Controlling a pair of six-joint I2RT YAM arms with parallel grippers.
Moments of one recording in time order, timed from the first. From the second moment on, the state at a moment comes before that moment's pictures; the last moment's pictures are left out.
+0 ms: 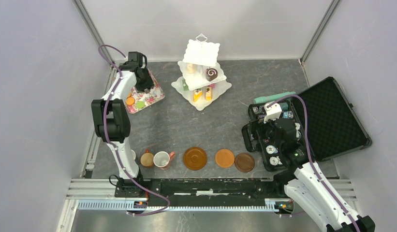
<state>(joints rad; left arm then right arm) -0.01 1.97 1.67 -0.70 -0.08 -0.38 0.39 0.62 0.46 -0.25 0.09 0.01</state>
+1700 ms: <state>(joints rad) -0.01 1.47 1.50 -0.82 -0.13 -0.36 0.39 0.59 0.46 -0.25 0.09 0.01</state>
